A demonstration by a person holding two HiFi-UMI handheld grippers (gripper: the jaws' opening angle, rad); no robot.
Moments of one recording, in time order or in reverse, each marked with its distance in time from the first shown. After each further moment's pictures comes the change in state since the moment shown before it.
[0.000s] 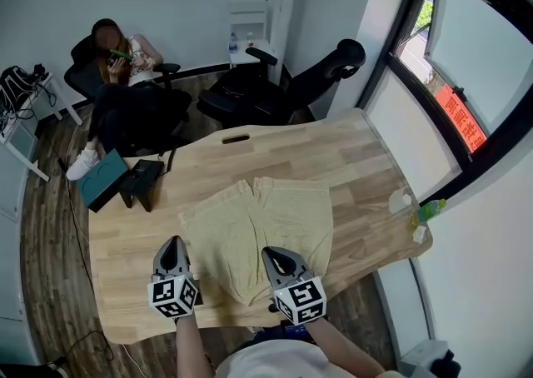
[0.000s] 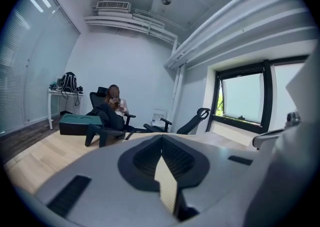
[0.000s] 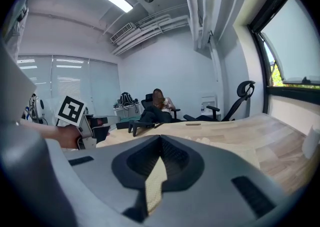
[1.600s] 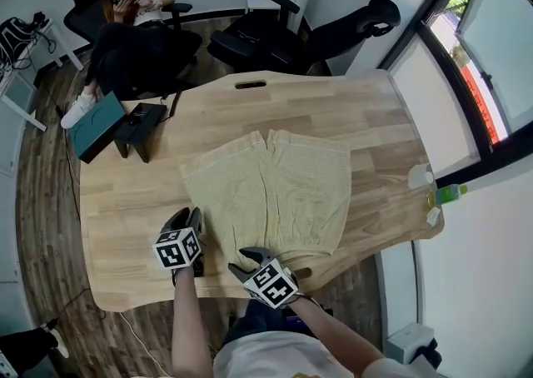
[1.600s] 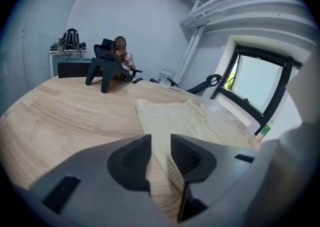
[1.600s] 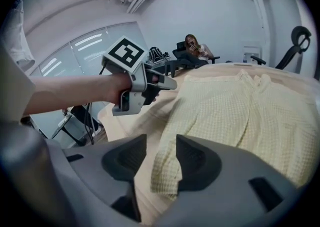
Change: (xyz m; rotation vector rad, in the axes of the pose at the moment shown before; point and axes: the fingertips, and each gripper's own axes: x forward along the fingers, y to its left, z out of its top) left arm 0.033 0.023 -0.159 -0.159 0.479 -0.011; right arm 0.034 0.115 -0.182 -0.050 0.547 0.416
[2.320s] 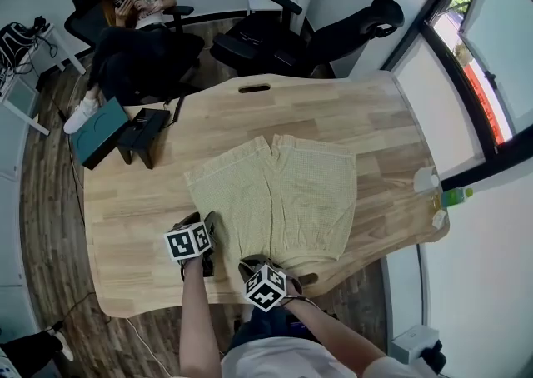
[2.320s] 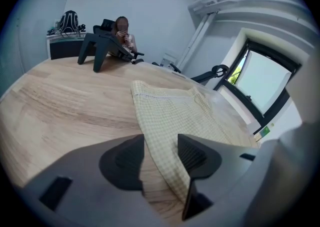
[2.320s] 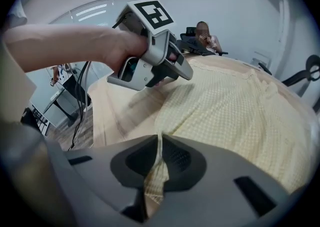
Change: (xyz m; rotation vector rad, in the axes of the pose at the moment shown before) left arm 0.036 -0.001 -0.020 -0.068 0.173 -0.012; right arm 0.029 -0.012 -0.028 -0.163 0.217 -0.098
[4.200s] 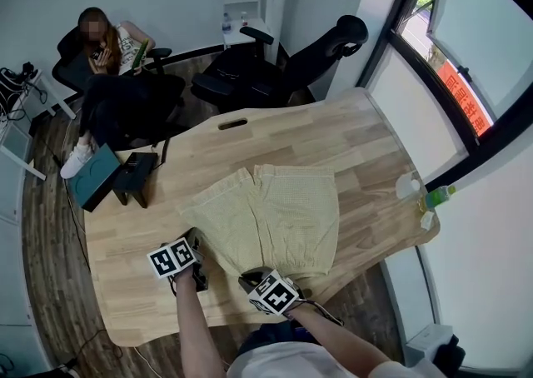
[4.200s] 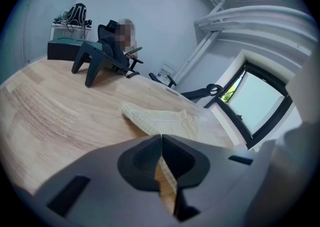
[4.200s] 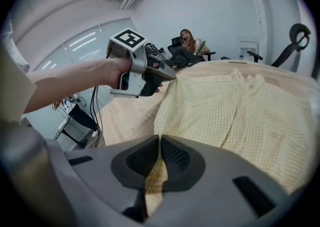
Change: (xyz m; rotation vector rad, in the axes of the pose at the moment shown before) left arm -0.019 -0.020 0.062 -0.118 -0.097 -0.112; right arm -0.045 -0.026 0.033 0.207 -0.154 0.100
